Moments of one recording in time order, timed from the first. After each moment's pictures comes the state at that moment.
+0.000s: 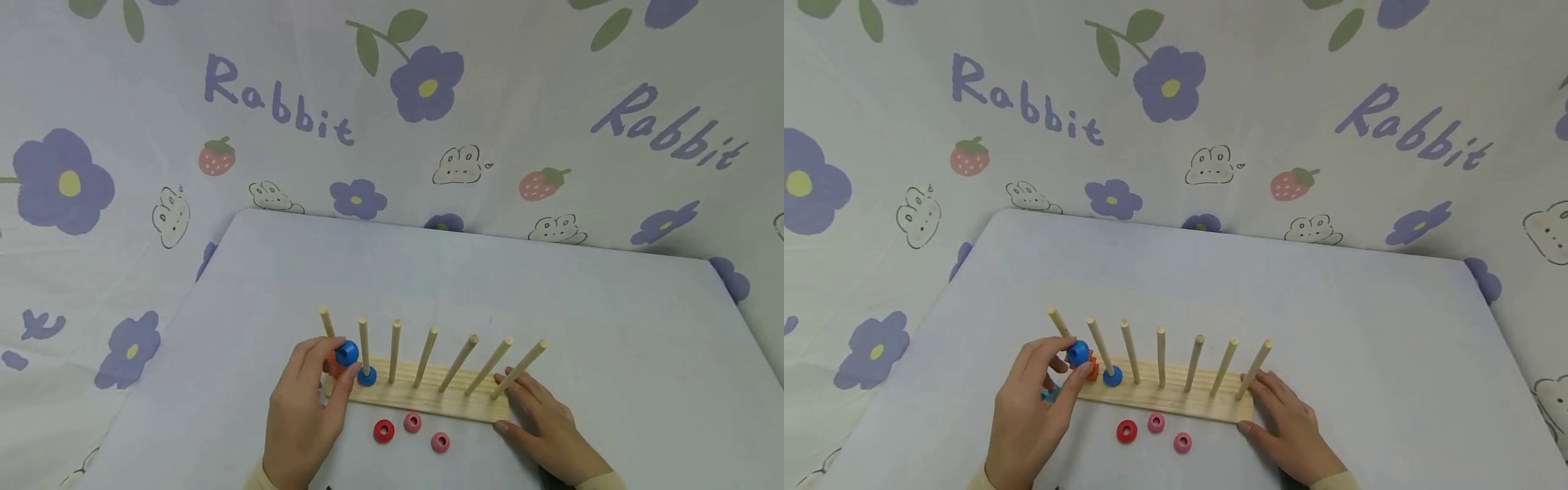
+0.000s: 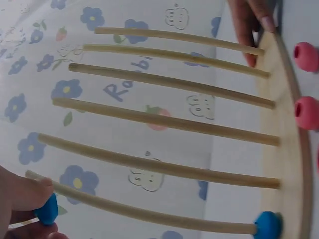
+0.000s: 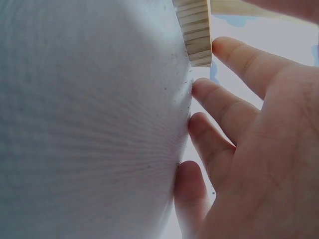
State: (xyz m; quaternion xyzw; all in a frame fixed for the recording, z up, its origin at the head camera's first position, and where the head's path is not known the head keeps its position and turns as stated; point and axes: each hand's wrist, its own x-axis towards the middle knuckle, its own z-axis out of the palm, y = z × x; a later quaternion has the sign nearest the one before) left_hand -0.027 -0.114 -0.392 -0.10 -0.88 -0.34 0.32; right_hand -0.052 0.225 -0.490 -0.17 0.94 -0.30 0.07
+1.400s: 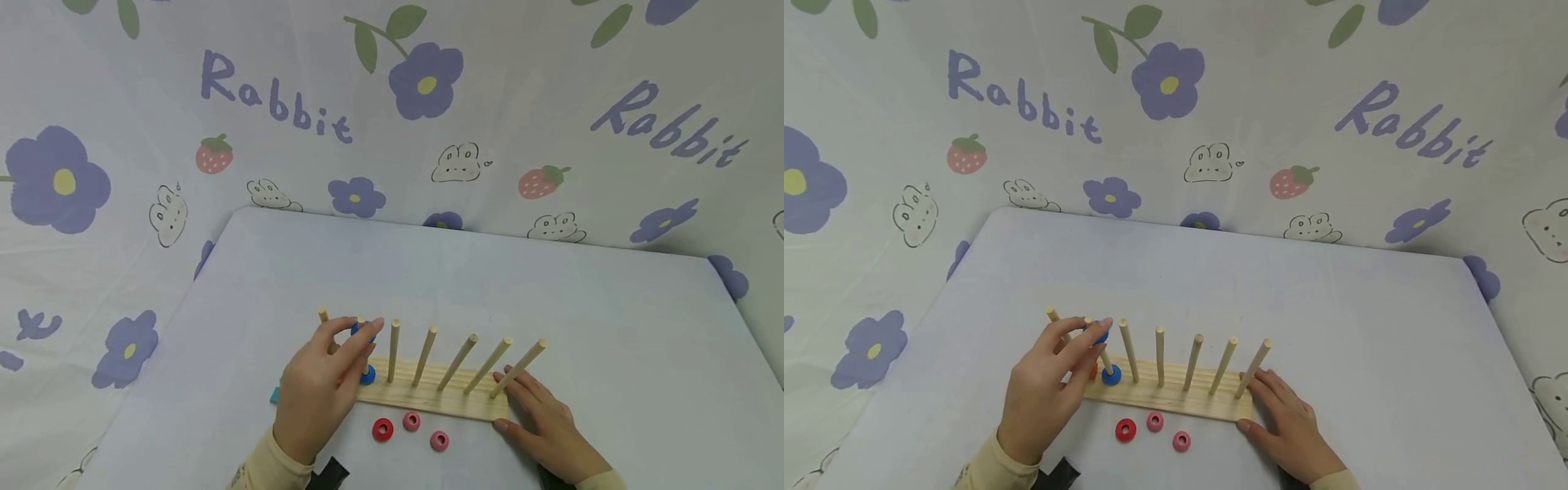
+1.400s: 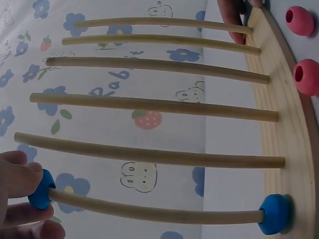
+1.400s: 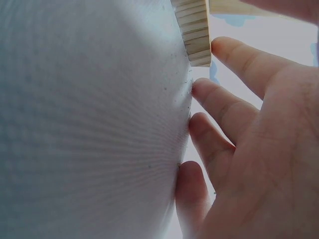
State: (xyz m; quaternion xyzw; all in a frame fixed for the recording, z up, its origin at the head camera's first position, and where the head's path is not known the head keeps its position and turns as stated) left_hand -0.055 -0.110 -0.386 -0.21 -0.86 -0.30 0.36; right_hand -0.054 0.228 -0.492 -0.17 0.93 -0.31 0.07
